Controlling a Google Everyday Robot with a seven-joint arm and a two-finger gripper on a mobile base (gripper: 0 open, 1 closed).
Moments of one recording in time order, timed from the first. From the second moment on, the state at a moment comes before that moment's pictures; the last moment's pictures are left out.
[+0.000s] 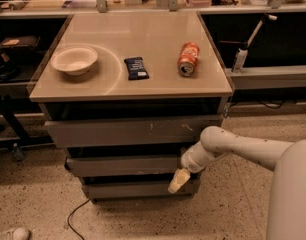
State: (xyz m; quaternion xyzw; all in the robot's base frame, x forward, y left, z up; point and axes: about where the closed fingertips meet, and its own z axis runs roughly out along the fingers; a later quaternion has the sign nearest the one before) arm 0.567 -0.105 0.427 -0.54 0.80 0.20 0.17
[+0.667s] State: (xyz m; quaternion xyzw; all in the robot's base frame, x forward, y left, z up) arm 0.550 -0.107 0.430 -0.54 0.80 0.21 0.15
